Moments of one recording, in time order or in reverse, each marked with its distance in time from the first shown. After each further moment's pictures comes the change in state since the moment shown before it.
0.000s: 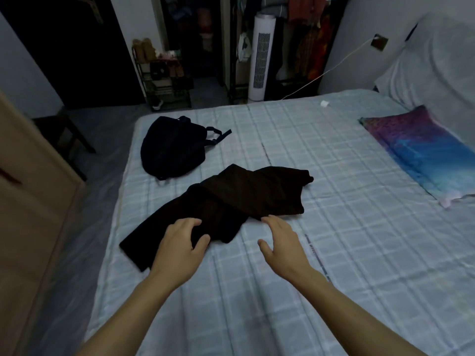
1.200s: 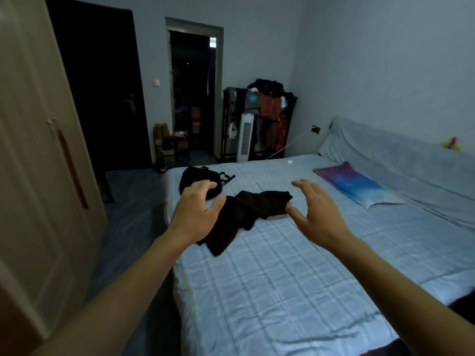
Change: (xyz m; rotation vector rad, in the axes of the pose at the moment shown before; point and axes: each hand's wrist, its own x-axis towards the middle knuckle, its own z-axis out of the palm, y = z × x) left_hand -0.461 -0.082 -0.315 -0.159 0.301 0.454; right_hand -0.493 -0.404 -0.080 -0.245 0.475 -0.105
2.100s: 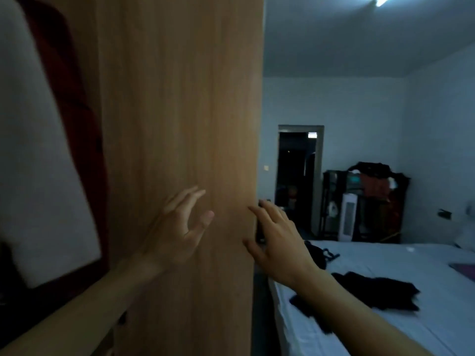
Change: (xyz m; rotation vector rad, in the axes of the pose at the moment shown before) left_hand -0.254 0.045 -0.418 0.488 0.447 0.102; right_hand -0.133 -0.409 -0.064 0.190 0.098 -0.655
